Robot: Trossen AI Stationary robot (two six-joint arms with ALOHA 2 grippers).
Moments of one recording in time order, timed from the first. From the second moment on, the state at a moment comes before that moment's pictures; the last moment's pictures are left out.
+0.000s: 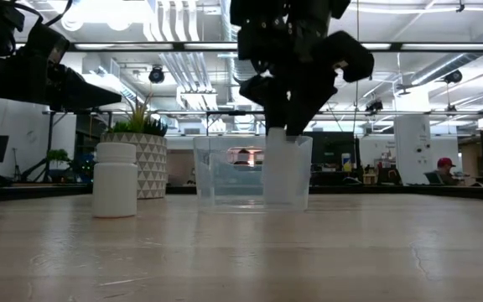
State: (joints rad) left arm 0.02 0.20 0.01 0.10 -0.33 0.16; right arm 0.05 1.93 1.52 -0.88 -0.12 -0.45
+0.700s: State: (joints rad) left arm 0.02 0.20 0.01 0.10 -0.33 0.16; right arm 0.04 2.01 1.55 -0.89 -0.14 -0.46
